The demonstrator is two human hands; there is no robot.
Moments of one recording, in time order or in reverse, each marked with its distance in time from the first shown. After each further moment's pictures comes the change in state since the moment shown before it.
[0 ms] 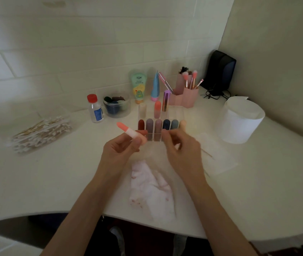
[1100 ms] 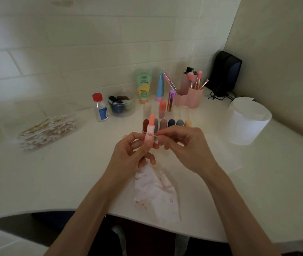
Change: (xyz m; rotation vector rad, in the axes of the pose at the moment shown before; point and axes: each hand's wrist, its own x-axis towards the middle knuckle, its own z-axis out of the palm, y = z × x) left_hand 0.000 0.000 0.006 0.044 -0.069 -0.002; right_hand 0.024 -0.006 -0.018 0.236 -0.343 -0.263
